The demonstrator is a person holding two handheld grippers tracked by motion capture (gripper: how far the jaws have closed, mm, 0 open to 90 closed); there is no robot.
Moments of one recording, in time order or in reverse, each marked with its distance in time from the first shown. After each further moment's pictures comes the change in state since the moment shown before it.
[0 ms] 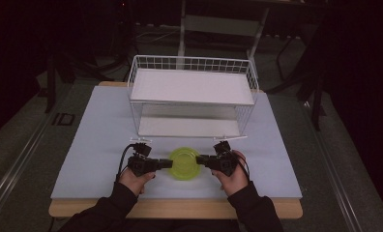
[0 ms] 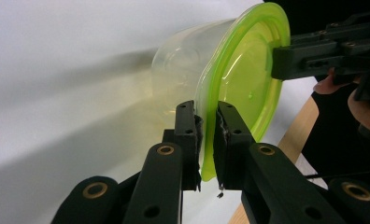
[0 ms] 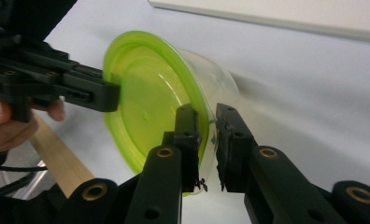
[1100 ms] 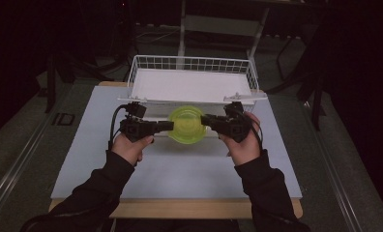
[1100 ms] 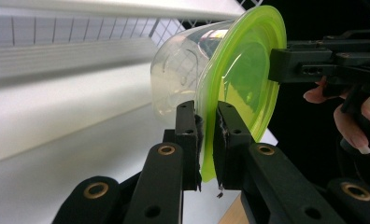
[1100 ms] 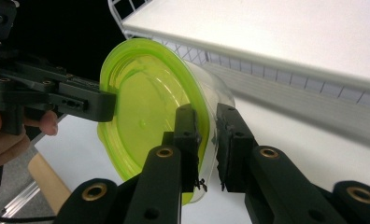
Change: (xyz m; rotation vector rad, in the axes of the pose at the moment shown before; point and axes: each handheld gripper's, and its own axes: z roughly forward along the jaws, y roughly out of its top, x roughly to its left) left arm -0.060 0.100 -0.070 -0.152 0.001 0.071; right arm 0.044 0.099 -0.082 -0.209 -0.054 -0.138
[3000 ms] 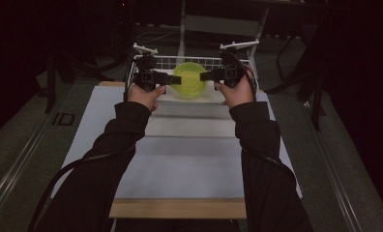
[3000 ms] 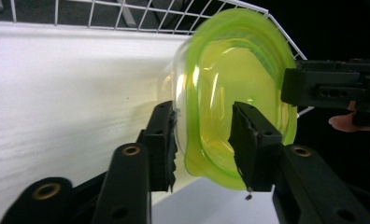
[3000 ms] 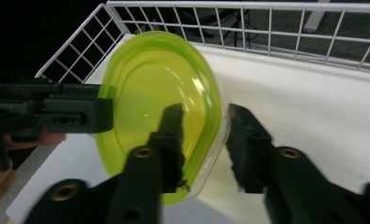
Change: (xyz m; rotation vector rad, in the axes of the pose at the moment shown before) left arm 0.031 0.117 0.042 -0.034 0.140 -0.076; right arm -0.055 0.115 0.048 0.077 -0.088 0.120
